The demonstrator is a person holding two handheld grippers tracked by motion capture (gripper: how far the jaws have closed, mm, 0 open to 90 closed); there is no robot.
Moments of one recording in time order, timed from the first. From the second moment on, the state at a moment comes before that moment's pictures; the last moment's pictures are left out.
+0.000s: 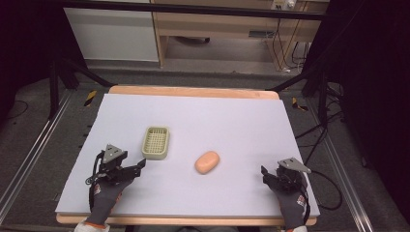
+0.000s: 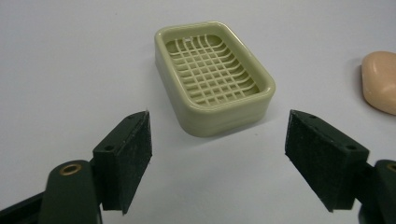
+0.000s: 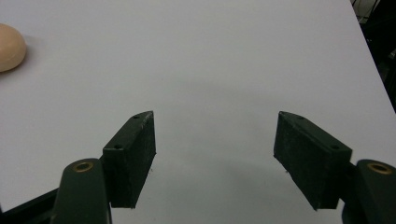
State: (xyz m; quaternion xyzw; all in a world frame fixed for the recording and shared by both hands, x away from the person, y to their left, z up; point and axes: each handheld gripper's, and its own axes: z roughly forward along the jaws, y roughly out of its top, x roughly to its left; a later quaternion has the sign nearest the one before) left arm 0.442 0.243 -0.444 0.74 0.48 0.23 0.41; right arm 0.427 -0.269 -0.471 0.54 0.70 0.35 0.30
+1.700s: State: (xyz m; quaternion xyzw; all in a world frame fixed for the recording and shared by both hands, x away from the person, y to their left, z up) left arm 0.446 0.184 -0.419 0.78 0.41 0.21 0.42; right arm 0.426 -0.269 -0.471 0.55 0.70 0.34 0.30
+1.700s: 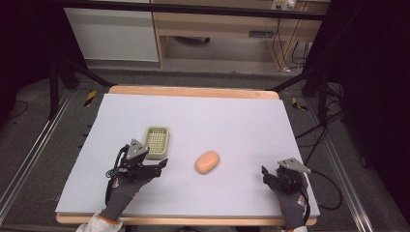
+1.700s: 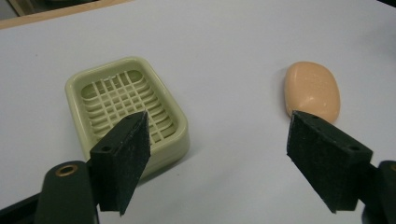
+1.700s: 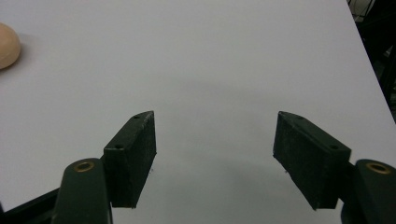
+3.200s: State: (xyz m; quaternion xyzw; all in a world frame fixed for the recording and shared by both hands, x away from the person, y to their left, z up) left arm 0.469 0.108 -0.416 0.82 0.36 0.18 0.40; right arm 0.426 -0.269 -0.471 0.55 0.70 0.34 0.30
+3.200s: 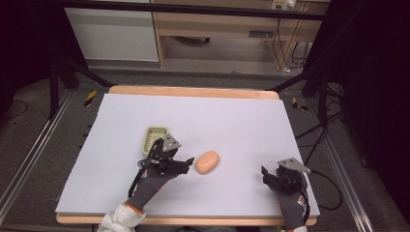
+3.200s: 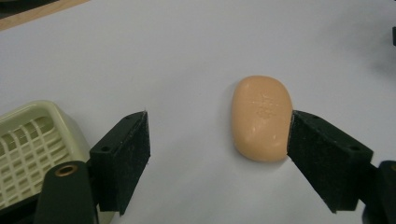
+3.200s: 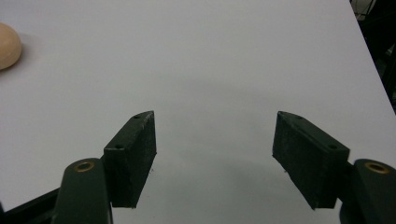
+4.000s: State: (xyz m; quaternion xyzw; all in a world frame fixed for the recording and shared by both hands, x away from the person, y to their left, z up) left arm 0.481 0.071 -0.429 0.84 0.35 0.16 0.38; right arm 0.427 -0.268 -0.472 0.55 0.70 0.34 0.30
